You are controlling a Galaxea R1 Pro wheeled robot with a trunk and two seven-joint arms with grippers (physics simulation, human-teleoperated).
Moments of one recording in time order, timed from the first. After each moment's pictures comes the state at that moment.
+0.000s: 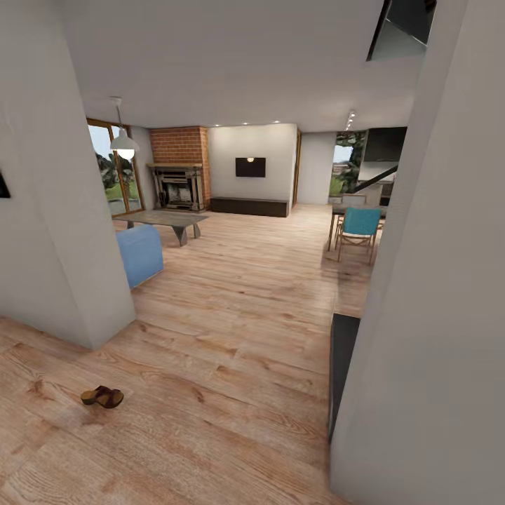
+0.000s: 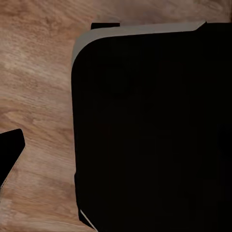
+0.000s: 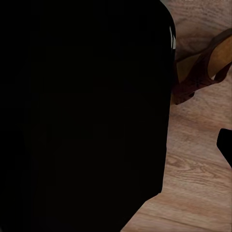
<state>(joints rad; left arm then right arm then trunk) 0.00 0.01 0.00 -0.06 0.00 -0.04 0.00 -0.01 0.00 0.00 0.00 0.00 0.00 0.01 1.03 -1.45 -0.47</state>
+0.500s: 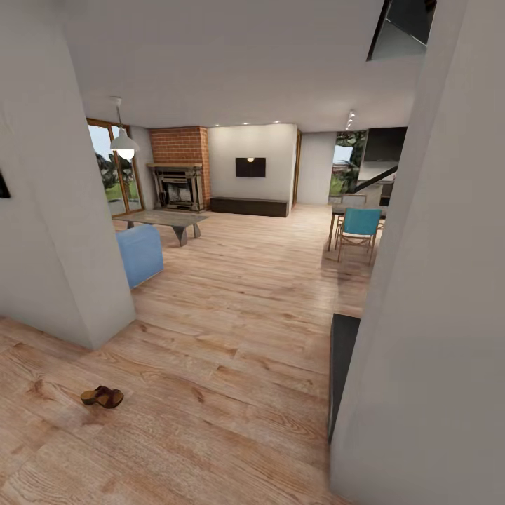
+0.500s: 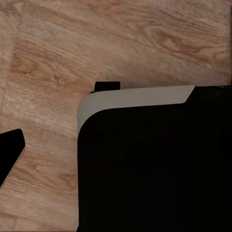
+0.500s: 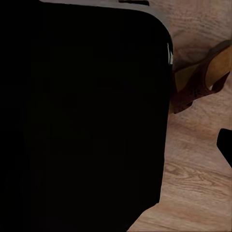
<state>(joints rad) 0.00 0.01 0.00 -0.14 0.00 -0.12 0.00 -0.01 0.00 0.00 -0.03 0.01 0.00 0.01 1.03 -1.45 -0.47</state>
